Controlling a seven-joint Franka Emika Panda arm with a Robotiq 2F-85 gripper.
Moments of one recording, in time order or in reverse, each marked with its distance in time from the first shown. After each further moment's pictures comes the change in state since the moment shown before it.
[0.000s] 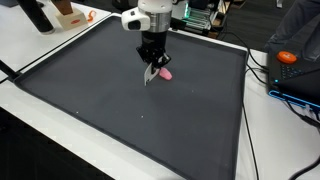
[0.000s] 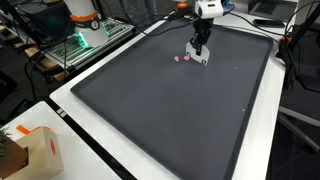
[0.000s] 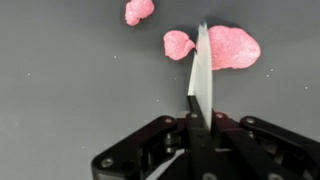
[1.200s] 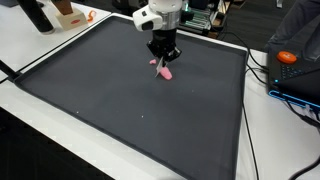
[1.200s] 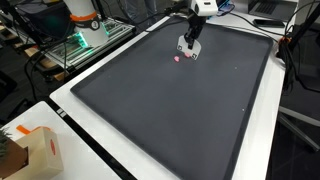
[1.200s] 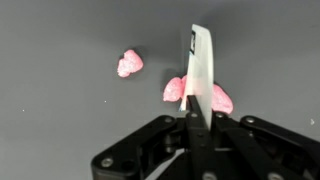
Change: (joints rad) arm -0.023 -0.048 0.069 -0.040 0.050 -0.135 -0.083
